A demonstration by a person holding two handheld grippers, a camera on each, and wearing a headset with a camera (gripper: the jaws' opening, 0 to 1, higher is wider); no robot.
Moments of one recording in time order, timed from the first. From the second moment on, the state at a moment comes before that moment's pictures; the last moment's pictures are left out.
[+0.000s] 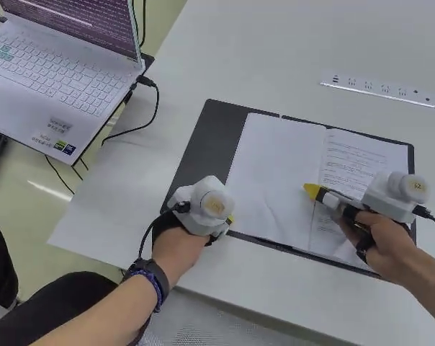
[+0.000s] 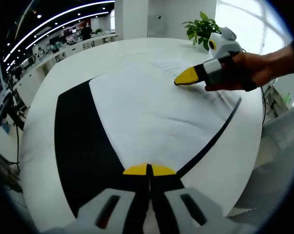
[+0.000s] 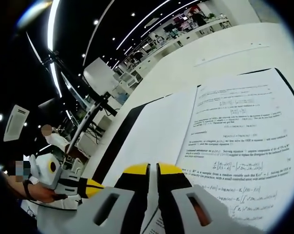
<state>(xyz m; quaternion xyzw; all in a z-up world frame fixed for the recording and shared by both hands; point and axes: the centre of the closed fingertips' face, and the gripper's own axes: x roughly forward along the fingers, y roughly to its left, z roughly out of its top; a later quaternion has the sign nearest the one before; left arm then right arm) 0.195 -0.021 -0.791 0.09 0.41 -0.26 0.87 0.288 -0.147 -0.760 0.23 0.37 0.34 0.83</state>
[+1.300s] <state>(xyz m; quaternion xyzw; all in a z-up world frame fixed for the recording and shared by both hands) 0.196 -0.019 -0.790 0.07 0.41 -0.26 0.87 0.376 -0.155 -0.758 0.35 0.30 0.24 0.85</state>
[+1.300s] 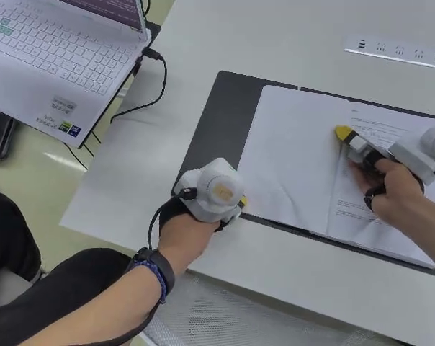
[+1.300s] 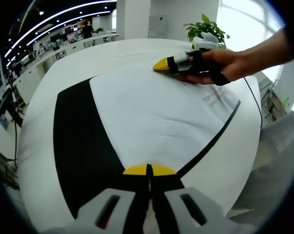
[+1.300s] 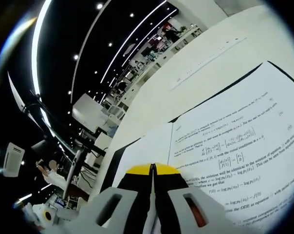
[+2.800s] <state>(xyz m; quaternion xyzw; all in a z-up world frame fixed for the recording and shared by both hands) 0.196 -0.022 -0.790 0.09 0.41 -0.27 0.87 0.459 -0.167 -0.779 0.35 0.28 0.22 0.87</state>
